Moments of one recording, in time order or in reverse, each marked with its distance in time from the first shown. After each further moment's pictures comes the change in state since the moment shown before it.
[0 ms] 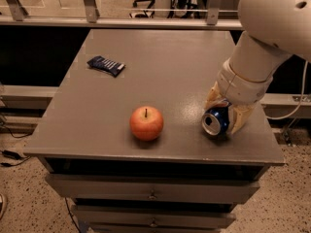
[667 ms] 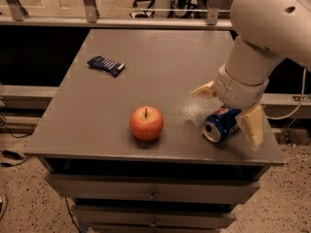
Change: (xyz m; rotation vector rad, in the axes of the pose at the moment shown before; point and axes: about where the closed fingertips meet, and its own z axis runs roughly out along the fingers) arm -0.007 0.007 0.008 -0.055 -0.010 -0.052
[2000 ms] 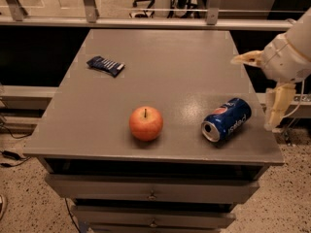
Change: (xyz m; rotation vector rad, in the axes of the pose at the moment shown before) arm 0.077 0.001 -0.050 0.227 -0.184 0.435
